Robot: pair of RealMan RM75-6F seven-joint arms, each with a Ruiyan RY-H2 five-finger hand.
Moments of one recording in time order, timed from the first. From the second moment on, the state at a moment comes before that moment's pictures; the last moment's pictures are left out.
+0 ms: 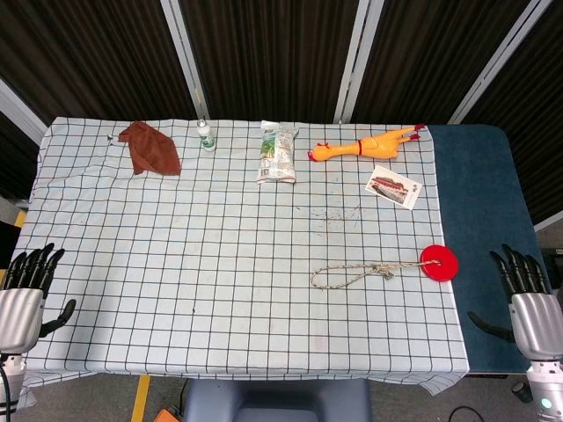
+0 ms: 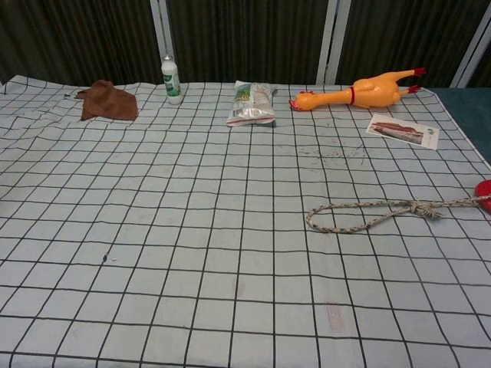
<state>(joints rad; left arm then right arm) -0.12 -1.13 -0.07 -1.66 1.52 1.53 0.14 0.03 -1.16 0.06 -1.55 -1.57 1.58 0.04</state>
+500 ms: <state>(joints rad) -0.16 -1.14 -0.06 -1.71 1.56 1.46 0.15 0.03 -1.15 0.07 -1.56 -1.56 1.59 0.05</state>
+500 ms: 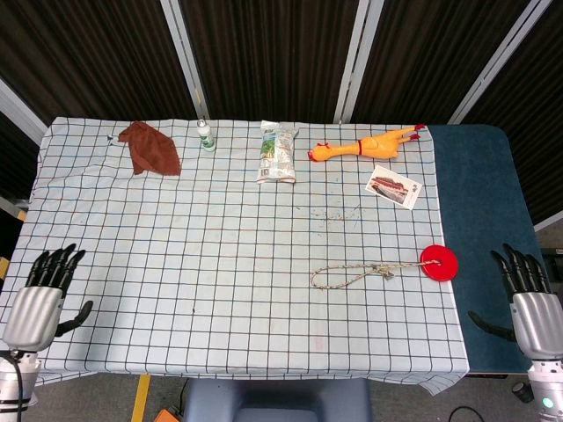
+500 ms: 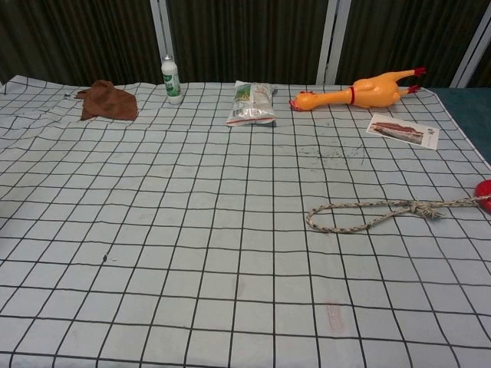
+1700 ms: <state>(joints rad) -0.89 -1.80 -0.24 -1.39 1.28 0.71 0.51 0.02 -1.12 0.10 -1.54 -1.51 1.60 0.09</state>
